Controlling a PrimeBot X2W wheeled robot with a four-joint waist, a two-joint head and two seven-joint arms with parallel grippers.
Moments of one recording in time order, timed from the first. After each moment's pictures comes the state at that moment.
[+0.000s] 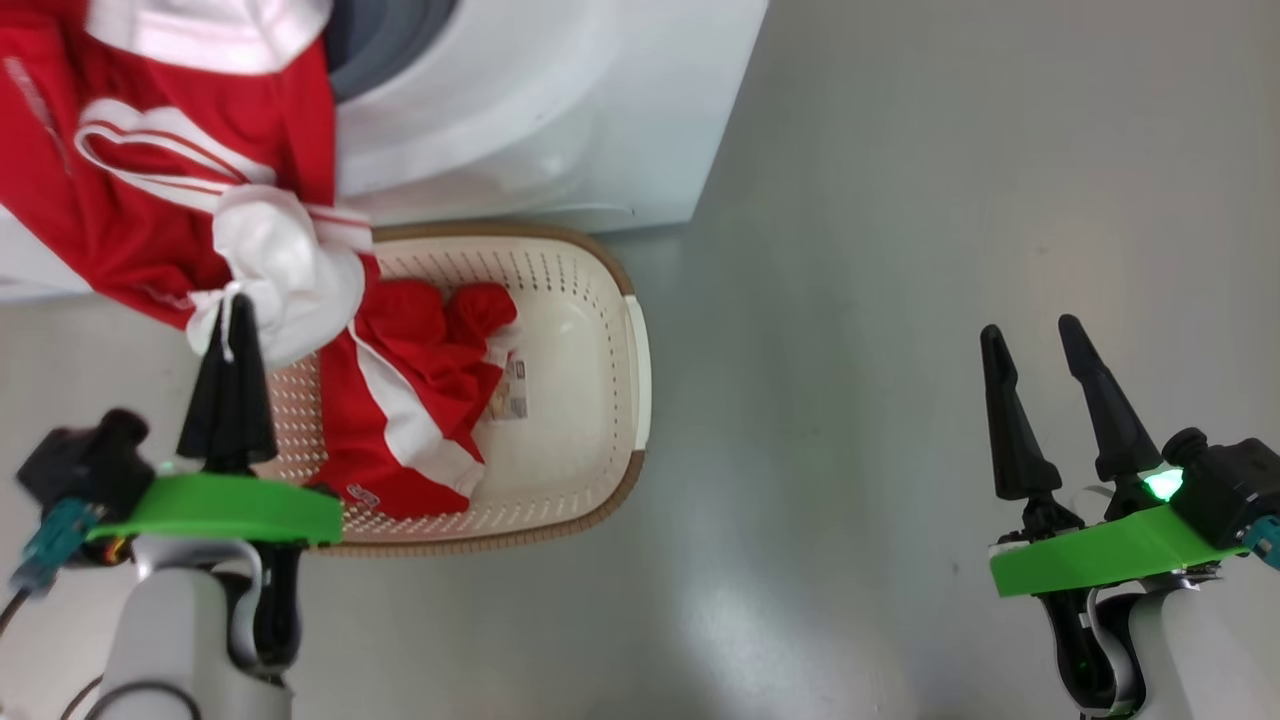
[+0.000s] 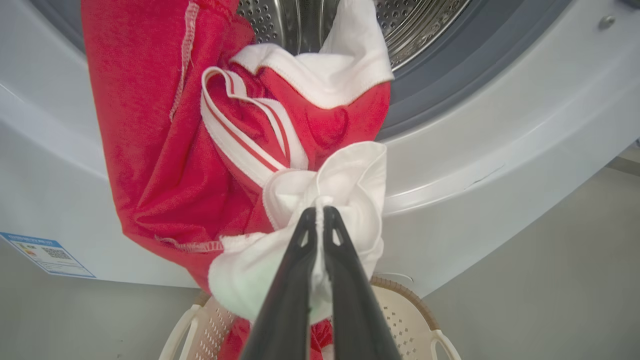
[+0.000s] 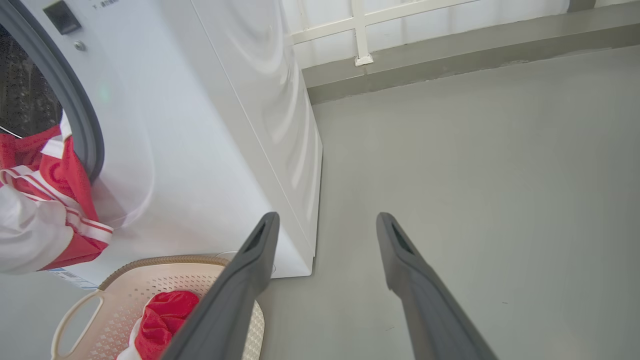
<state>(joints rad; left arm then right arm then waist) -0.44 0.03 0.13 0.37 -0.31 -0.13 -0.26 -0.18 -0.06 -0.01 0.13 0.38 0.12 -0.26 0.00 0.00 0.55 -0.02</state>
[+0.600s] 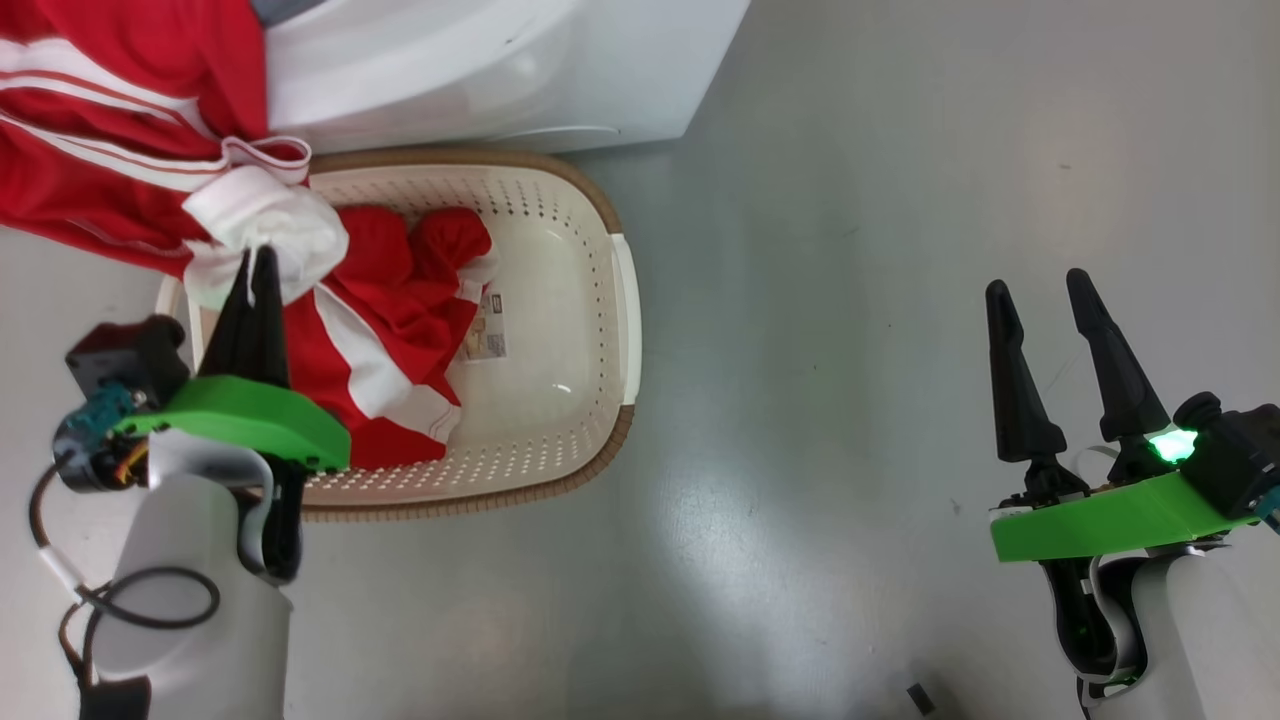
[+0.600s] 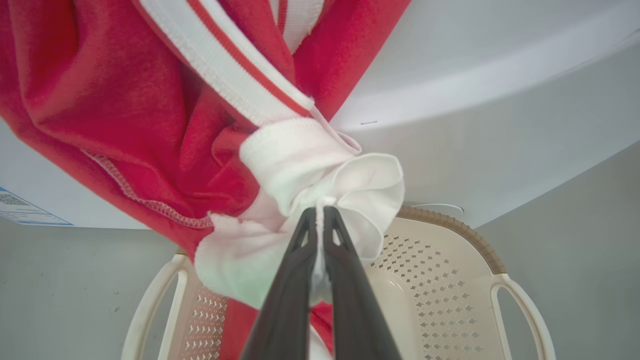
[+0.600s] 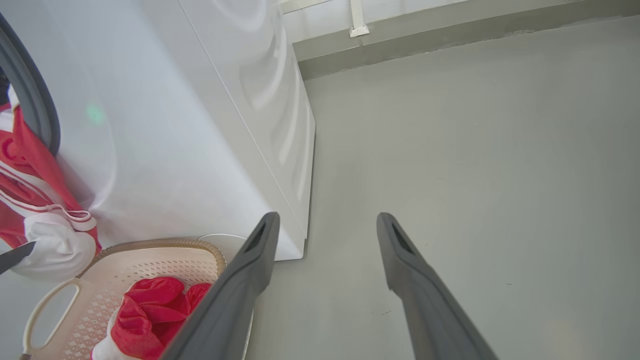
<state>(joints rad) -0.68 0.05 0.09 0.73 -0.24 -0.13 -0.26 -0.23 -0.05 -0.01 0.11 0.37 0.12 -0.26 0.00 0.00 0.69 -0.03</state>
